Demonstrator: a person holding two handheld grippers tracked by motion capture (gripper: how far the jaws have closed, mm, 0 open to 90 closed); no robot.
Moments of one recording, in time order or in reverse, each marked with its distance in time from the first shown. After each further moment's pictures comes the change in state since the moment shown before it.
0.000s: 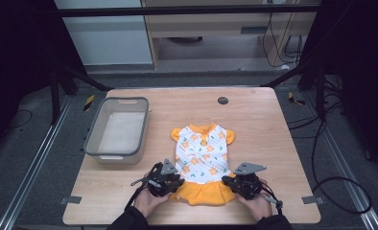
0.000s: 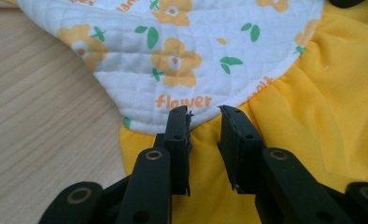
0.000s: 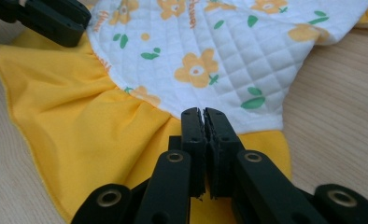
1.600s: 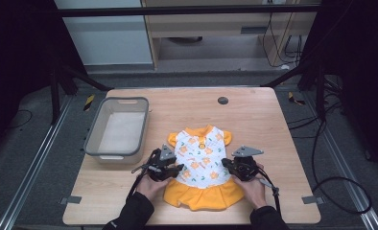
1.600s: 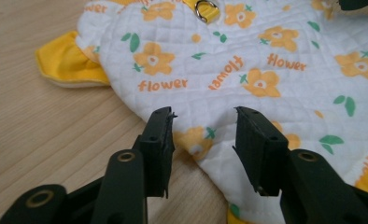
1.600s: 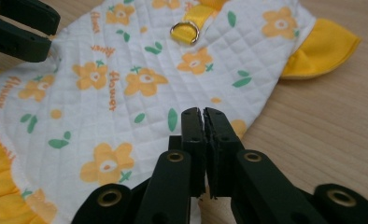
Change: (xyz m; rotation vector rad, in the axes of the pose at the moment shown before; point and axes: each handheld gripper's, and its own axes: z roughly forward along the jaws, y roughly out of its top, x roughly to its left) left arm 0.034 0.025 0.003 -0.086 0.103 -0.006; right arm -0.031 0.031 0.018 -0.079 -0.087 0.048
